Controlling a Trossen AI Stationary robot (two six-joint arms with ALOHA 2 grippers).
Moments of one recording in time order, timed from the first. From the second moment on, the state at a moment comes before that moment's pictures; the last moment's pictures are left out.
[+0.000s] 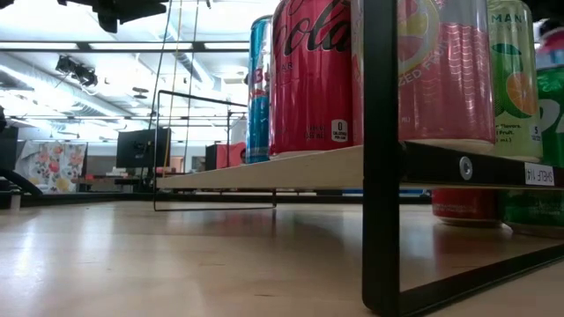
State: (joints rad) left arm -0.16 0.42 0.51 0.06 -0.68 0.15; right arm 0.49 1.35 1.14 -1.43 -0.07 1.25
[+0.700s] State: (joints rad) left arm -0.15 0.43 0.51 0.10 -0.68 0.14; right arm 0.29 1.69 1.71 -1.48 0.13 0.82
